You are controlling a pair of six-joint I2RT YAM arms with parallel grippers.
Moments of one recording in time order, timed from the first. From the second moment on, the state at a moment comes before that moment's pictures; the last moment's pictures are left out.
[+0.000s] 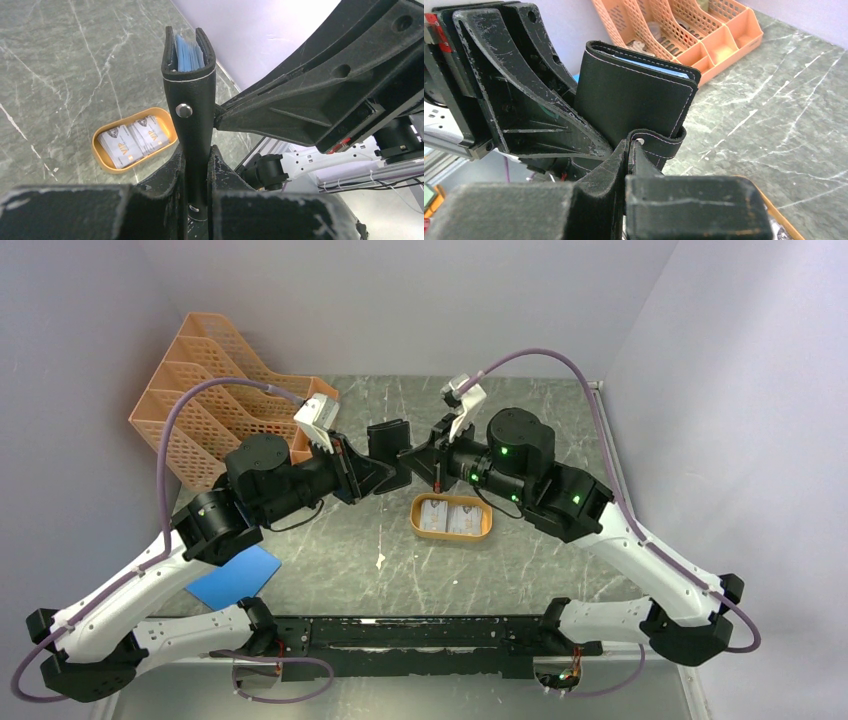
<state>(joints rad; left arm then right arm) -0.93 0.94 1.22 -0.40 -0.02 -0.59 0.98 1.15 1.44 -0.46 -0.03 0.27</state>
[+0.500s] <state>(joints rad) -0.93 0.94 1.22 -0.44 -0.01 -0.57 1.04 1.20 1.48 -0.52 0.08 0.25</state>
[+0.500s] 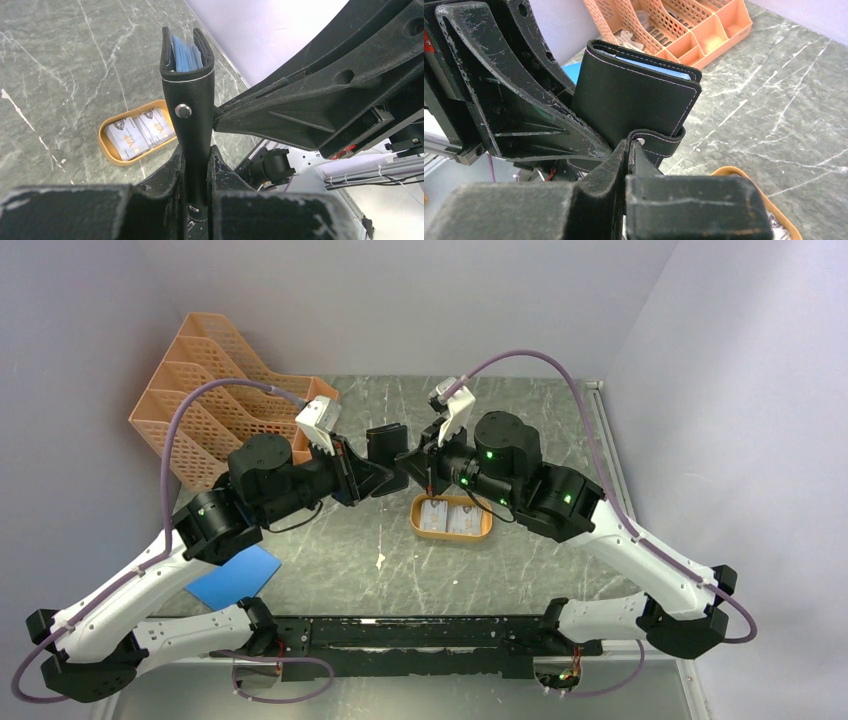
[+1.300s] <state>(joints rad) -0.91 0.93 1.22 -0.43 0.06 -0.56 1.05 1.23 1.54 -0.58 0.08 0.25</state>
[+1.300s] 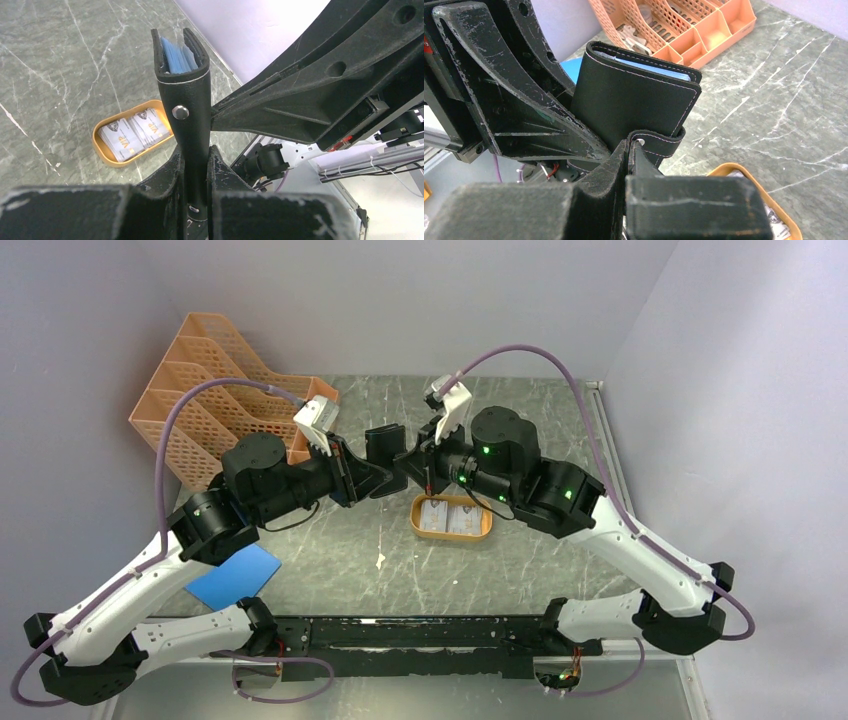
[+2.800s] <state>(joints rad) -0.97 0.92 0.70 -0.37 -0.12 -0.57 1.07 0.83 1.10 -0.48 0.14 0.38</state>
